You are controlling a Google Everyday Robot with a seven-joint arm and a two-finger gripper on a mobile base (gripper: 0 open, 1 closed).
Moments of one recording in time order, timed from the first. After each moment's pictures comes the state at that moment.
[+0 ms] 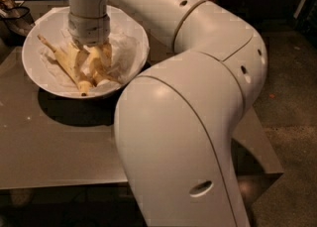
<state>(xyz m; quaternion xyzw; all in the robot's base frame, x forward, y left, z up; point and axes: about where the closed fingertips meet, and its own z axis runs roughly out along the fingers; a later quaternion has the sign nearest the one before) 0.611 0.163 0.859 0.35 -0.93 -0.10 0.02</state>
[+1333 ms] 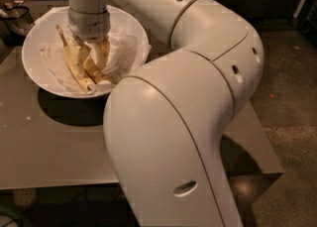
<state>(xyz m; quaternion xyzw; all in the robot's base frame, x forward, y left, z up) 0.613 0.163 0.866 0.36 -0.93 -0.09 0.02</state>
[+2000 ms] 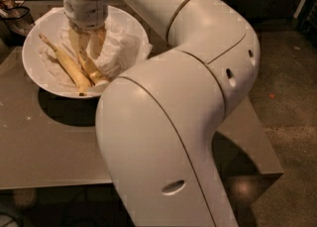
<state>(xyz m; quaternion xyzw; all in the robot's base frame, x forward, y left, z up) 0.625 0.167 0.897 0.39 -0.91 -0.10 -0.01</state>
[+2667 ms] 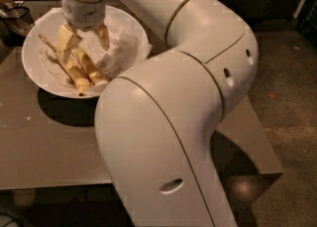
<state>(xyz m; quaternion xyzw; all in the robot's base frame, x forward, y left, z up) 0.638 0.181 0.893 0.39 -0.91 -0.11 -0.04</state>
